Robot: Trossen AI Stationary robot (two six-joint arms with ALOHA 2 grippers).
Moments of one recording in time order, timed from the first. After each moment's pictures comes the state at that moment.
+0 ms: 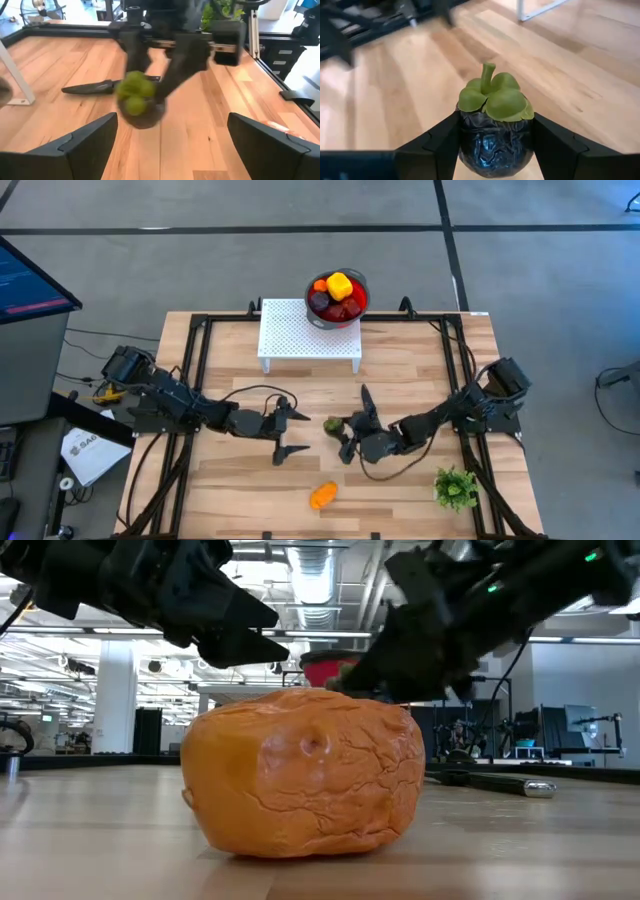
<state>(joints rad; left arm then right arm) -0.35 1.52 0.51 0.72 -0.34 -0.14 0.43 1.76 0.82 0.28 0.73 0.71</state>
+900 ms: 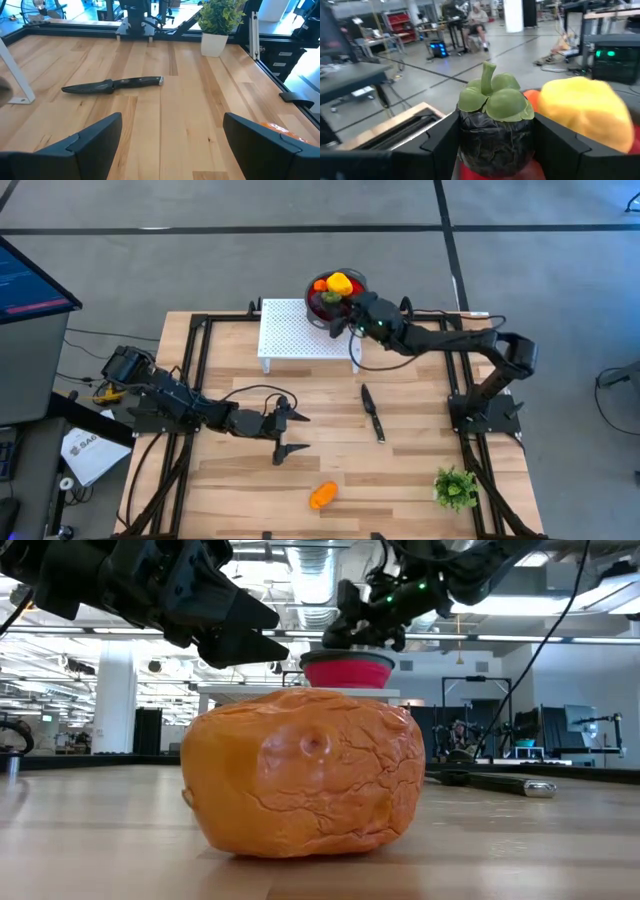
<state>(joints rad) -0.35 1.52 0.51 0.72 -0.34 -0.15 -0.38 1.61 1.02 0.49 0.34 0.23</state>
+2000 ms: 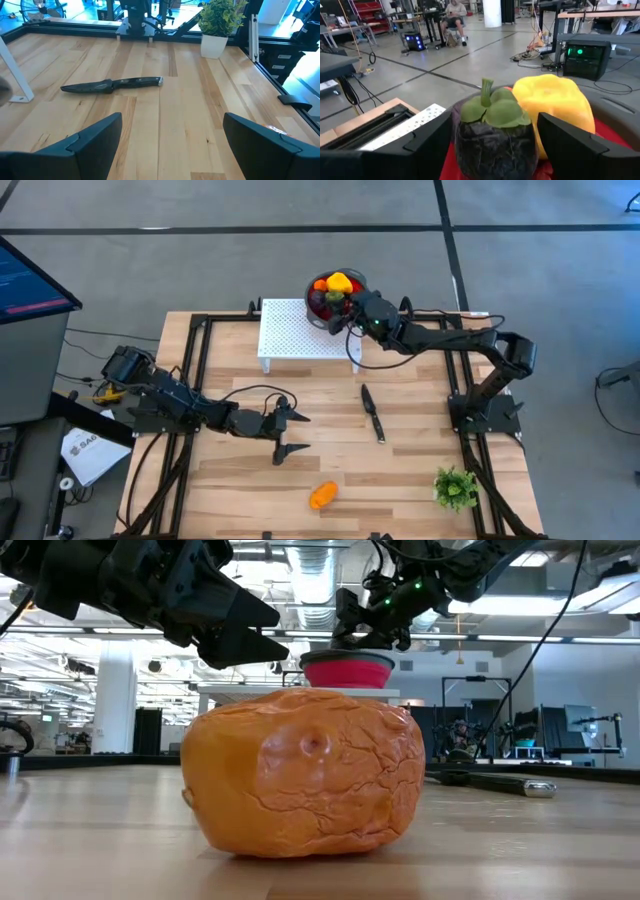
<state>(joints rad) -0.35 1.52 0.51 0.72 -0.34 -0.16 -0.39 1.62 1.06 0.41 0.45 0.20</state>
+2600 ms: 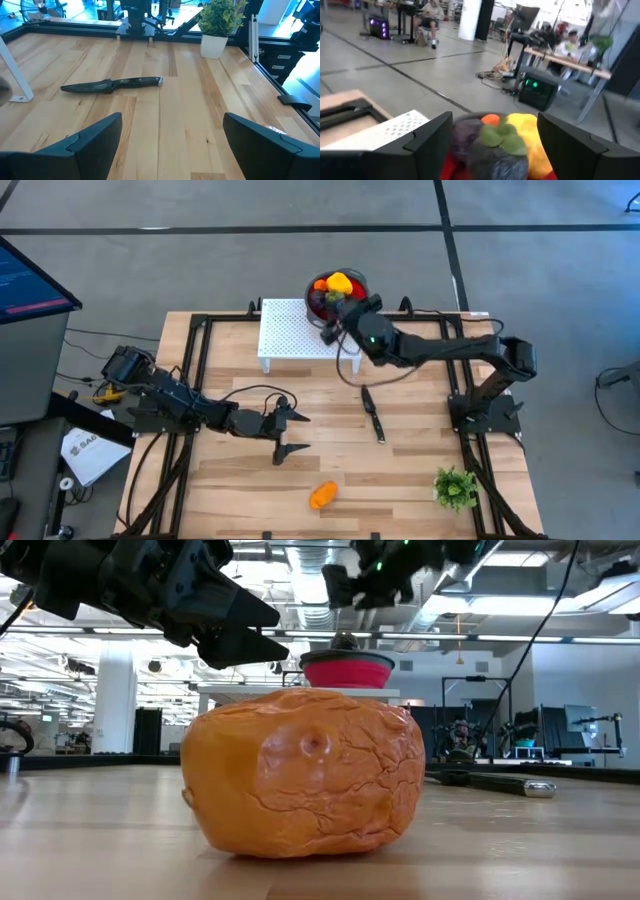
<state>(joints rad) -0.35 1.52 0.51 0.72 -0.34 -0.17 -0.20 1.61 1.18 0.33 0.80 -0.12</state>
